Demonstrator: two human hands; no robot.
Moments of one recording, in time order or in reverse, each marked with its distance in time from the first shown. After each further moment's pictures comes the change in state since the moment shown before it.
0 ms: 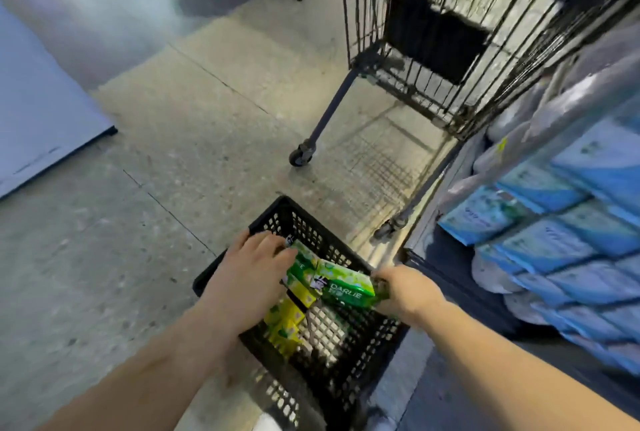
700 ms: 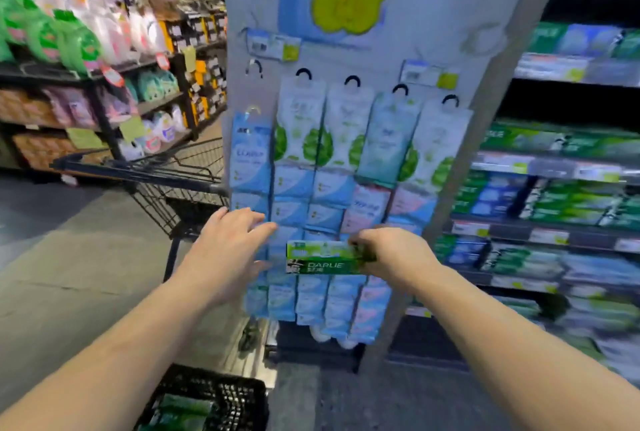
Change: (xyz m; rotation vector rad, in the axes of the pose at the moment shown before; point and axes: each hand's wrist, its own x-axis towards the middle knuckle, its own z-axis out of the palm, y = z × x) left_hand -0.007 0.308 -0.402 0.084 0.456 0.516; right_hand -0.507 0.149 -0.200 -0.063 0.739 0.221
